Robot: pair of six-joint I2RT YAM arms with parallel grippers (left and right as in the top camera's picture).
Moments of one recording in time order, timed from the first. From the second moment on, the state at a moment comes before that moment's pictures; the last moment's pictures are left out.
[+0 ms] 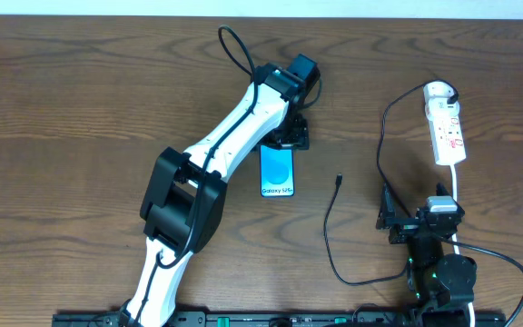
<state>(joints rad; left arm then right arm) -0.60 2.22 1.94 -1.23 0.02 -0.62 0.07 0.04 0.01 -0.07 0.02 0.00</state>
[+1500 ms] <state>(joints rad) -0.64 2.22 1.66 -0.92 -0.03 -0.67 0.07 0.04 0.01 -0.07 0.02 0.00</state>
